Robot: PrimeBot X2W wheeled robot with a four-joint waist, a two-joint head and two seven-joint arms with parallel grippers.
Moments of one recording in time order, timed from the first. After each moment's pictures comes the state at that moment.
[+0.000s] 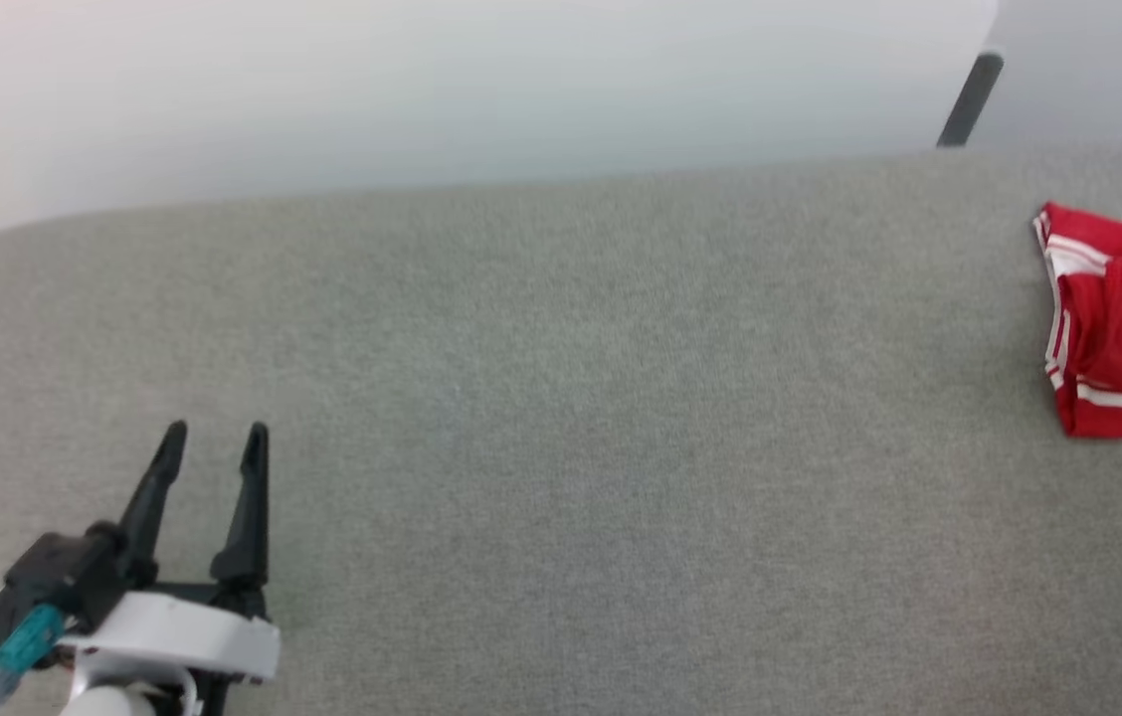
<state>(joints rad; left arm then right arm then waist) -0.13 0.29 -0.02 0.15 -0.38 -0.13 -0.26 -0.86 -0.58 0.52 0.92 0.46 0.13 -0.26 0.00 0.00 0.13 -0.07</state>
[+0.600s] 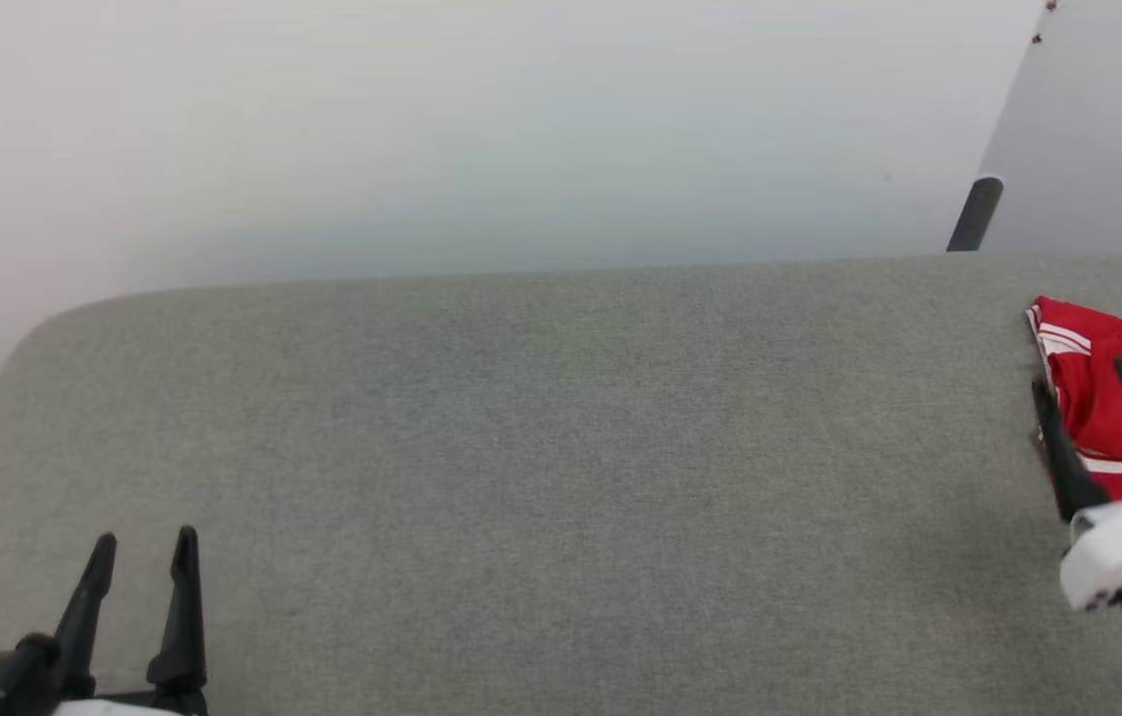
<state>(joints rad) 0.06 0.28 0.11 0.10 -0.39 -0.13 -0.26 -0.37 -0.42 0.15 0.48 0.25 0.13 -0.26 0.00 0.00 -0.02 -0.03</state>
